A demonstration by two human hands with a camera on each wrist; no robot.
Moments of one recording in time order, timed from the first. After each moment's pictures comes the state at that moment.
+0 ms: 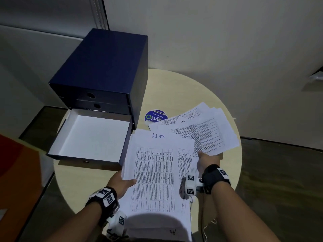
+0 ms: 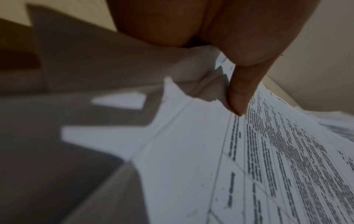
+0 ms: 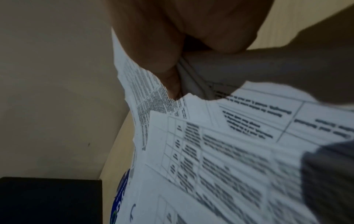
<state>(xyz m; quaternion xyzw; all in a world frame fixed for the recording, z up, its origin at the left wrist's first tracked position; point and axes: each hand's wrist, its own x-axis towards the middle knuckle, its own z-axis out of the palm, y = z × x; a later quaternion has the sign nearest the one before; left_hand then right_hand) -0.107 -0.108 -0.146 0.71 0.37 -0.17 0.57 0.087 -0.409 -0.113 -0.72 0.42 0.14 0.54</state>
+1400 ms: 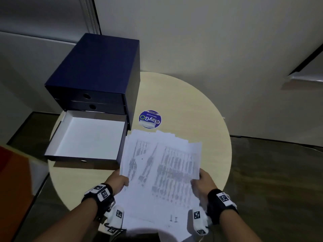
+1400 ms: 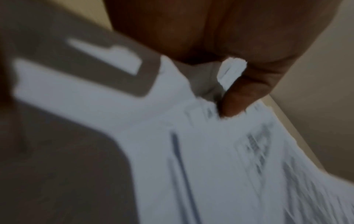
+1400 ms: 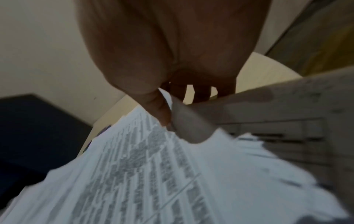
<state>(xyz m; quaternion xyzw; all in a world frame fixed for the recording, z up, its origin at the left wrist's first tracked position) -0.099 -0.103 -0.146 0.64 0.36 -0.22 0.65 -0.027 -0.441 -0.072 -0.81 0.15 0.31 0.48</state>
